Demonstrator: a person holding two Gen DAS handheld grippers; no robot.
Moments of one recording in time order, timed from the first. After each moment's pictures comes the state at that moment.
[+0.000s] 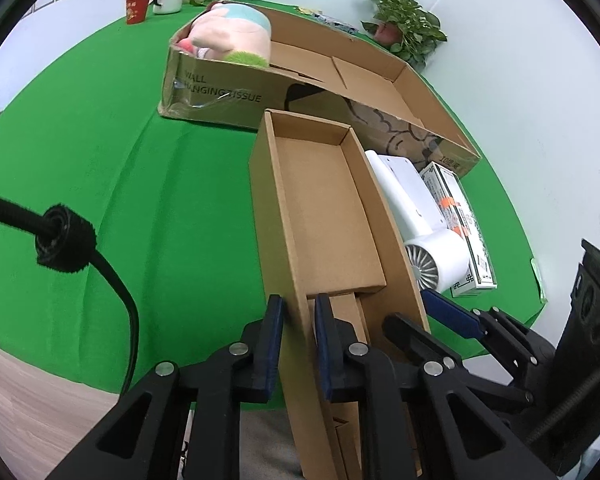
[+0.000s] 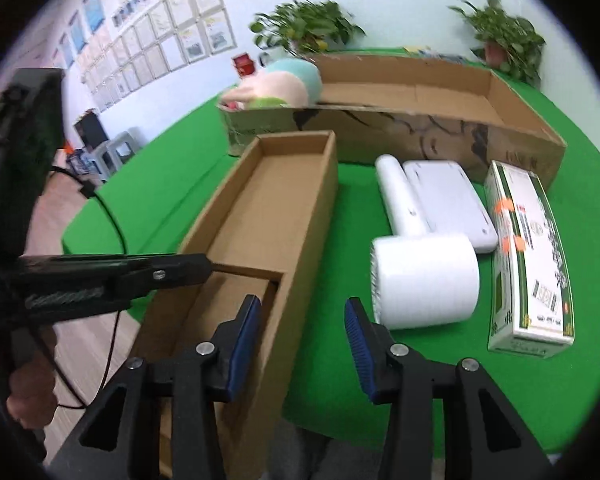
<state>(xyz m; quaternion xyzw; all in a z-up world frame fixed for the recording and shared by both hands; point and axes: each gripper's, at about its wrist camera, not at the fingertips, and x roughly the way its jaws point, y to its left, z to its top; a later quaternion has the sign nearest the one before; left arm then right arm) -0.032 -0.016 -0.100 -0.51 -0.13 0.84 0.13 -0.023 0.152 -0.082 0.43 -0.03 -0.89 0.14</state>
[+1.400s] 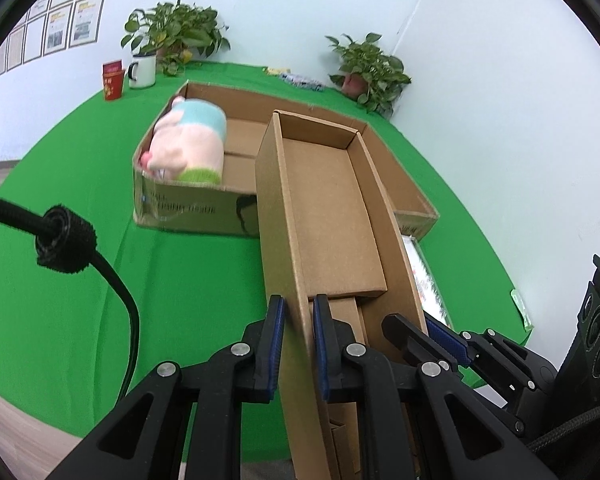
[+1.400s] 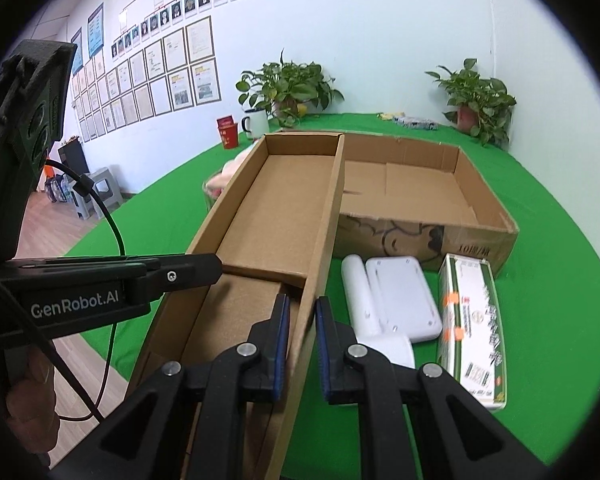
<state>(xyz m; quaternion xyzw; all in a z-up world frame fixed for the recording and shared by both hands) -0.045 0.006 -0.024 -0.41 -0.11 0.89 0.15 -0.033 0.155 -0.028 0.32 0.00 -0.94 0.09</state>
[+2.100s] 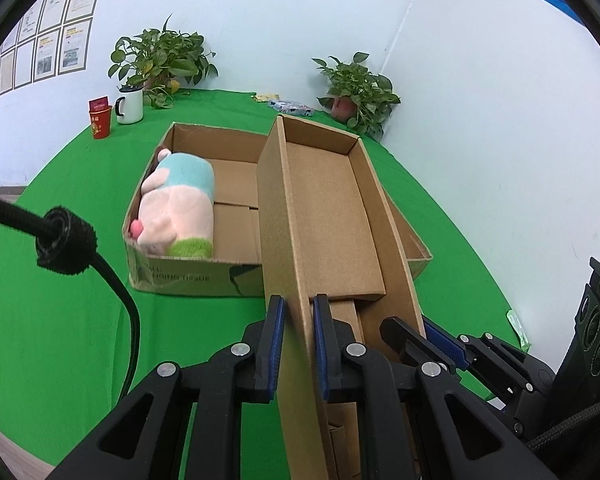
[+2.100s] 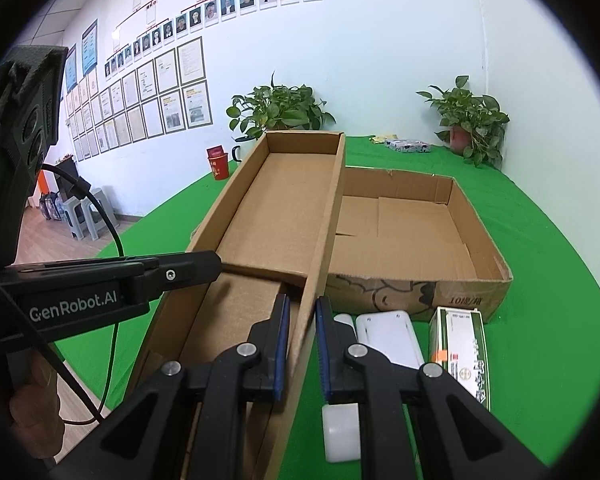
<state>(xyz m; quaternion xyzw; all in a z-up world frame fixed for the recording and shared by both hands) -0.079 0.008 0.022 -0.38 -0.10 0.91 0.16 -0.066 0.160 -0.001 0.29 -0.01 -0.95 0.08</state>
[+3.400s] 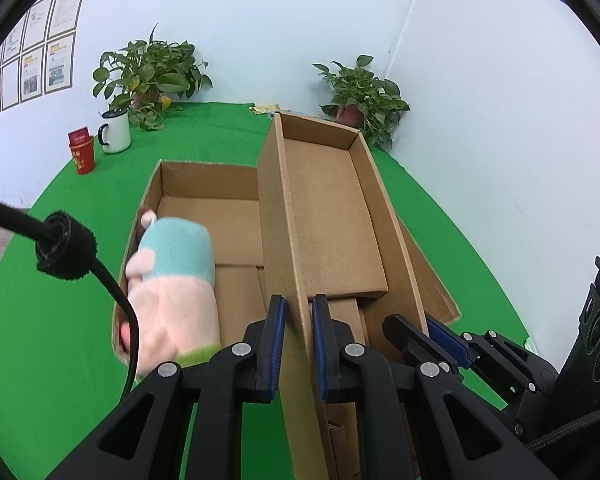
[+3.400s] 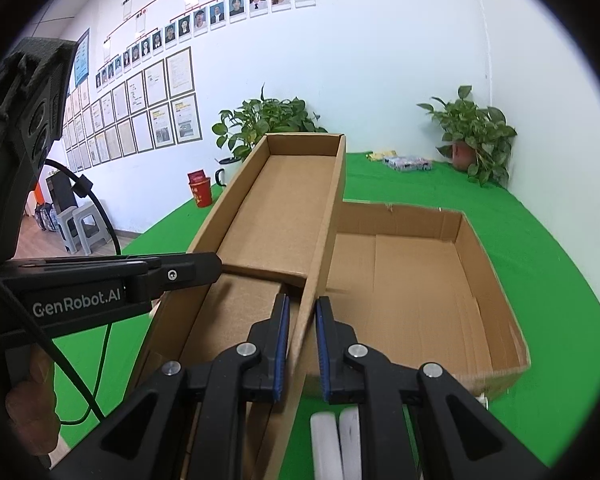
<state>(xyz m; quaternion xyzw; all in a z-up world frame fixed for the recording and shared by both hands) -0.227 0.002 0.048 -0.37 -0.07 0.91 0.16 -0.154 0.170 0.015 0.27 -0.01 -0.96 0.08</state>
